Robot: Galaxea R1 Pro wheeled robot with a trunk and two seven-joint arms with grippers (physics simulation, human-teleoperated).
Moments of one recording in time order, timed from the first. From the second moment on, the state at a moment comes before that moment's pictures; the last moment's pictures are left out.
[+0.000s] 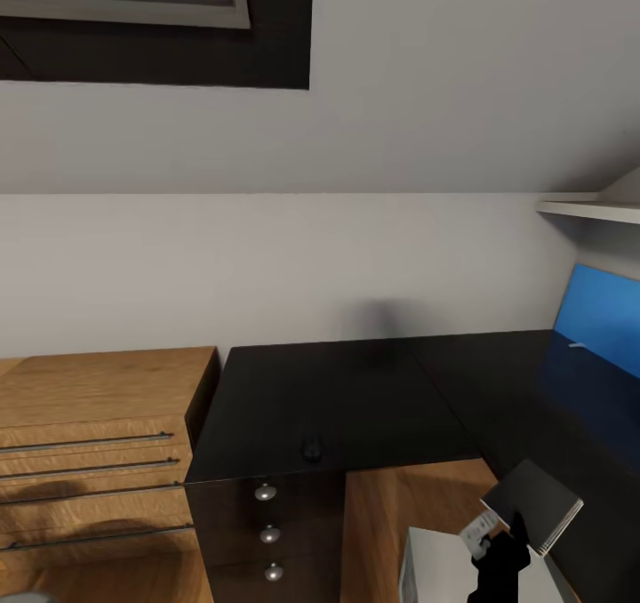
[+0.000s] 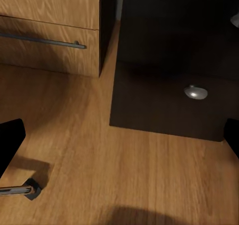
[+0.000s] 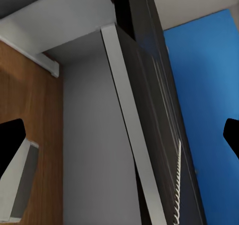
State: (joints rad) left arm -0.12 0.00 0.41 -0.14 -0.09 -0.72 -0.13; right arm -0.39 -0.05 0.27 -0.27 0.51 0.11 -0.91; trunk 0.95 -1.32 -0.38
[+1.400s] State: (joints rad) left arm -0.12 0.00 0.41 -0.14 -0.09 -0.72 -0.13; right arm -0.39 -0.05 0.27 -0.26 0.50 0.12 -0.89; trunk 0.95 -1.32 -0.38
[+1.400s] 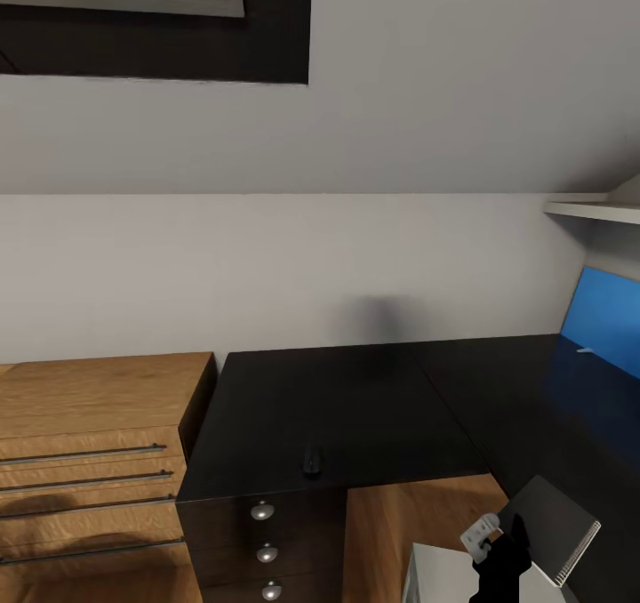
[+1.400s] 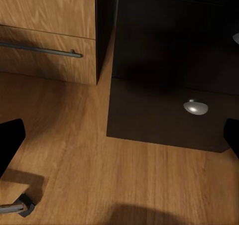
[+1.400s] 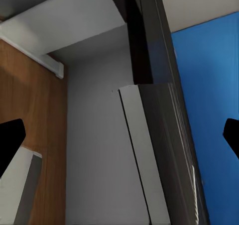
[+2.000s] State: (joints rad) left arm -0.12 0.00 0.41 -0.14 -0.09 -0.72 -0.13; right arm -0.39 -0.06 0.27 -0.26 0.50 0.12 -0.86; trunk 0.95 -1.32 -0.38
